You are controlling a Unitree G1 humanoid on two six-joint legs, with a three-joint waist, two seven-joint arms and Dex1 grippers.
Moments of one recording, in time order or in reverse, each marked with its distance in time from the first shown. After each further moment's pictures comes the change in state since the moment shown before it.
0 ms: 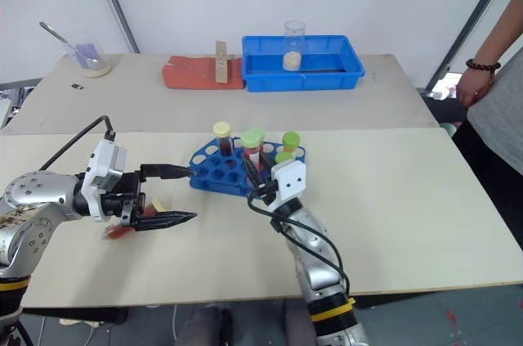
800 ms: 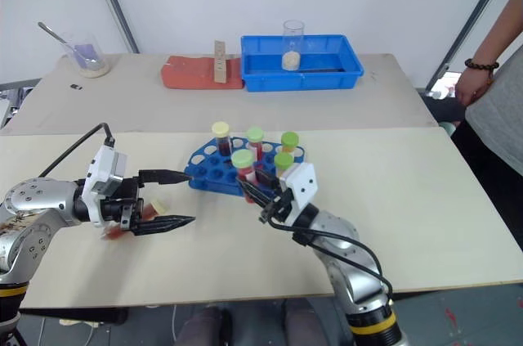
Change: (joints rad) left arm 0.046 0.002 0.018 0.000 0.012 -0.007 0.005; right arm 0.022 -0.230 0.017 -0.338 0.234 0.384 0.223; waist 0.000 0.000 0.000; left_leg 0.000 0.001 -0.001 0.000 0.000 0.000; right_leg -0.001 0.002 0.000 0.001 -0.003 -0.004
